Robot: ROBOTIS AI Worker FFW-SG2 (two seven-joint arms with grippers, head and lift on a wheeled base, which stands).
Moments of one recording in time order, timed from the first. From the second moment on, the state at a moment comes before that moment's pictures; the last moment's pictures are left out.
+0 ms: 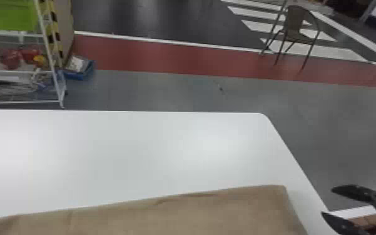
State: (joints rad) left arm 0.97 0.02 0.54 -2.56 0.16 0.63 -0.36; right arm 0.45 -0.37 -0.85 -1.77 0.02 0.13 1.36
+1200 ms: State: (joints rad) left arm 0.83 0.02 0.46 -2.51 0.21 0.64 -0.39; right arm 0.45 -0.15 -0.91 -1.83 -0.11 0.31 1.10
